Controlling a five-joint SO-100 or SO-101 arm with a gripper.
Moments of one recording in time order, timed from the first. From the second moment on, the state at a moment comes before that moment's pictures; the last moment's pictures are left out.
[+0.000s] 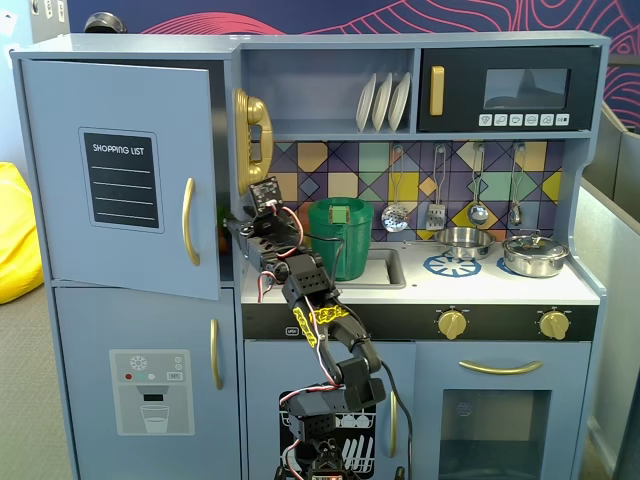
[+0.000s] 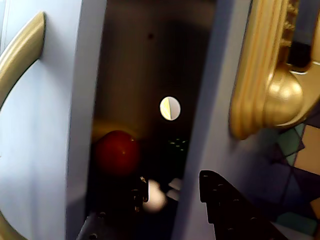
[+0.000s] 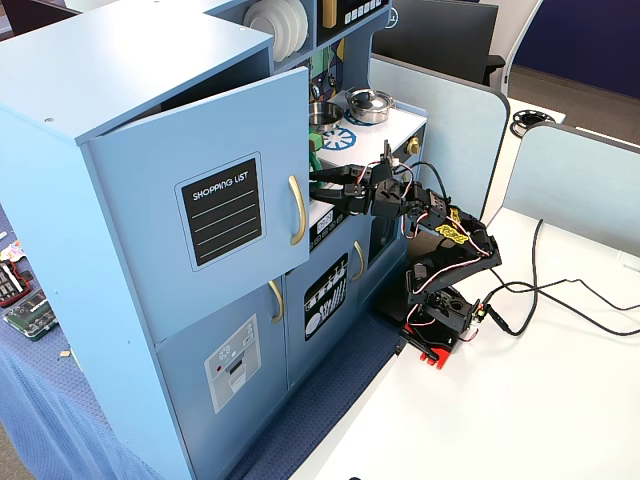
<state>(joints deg) -33.6 147.3 113.6 21.4 -103.8</state>
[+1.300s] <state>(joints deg) -33.0 147.7 124.8 22.2 -93.1</state>
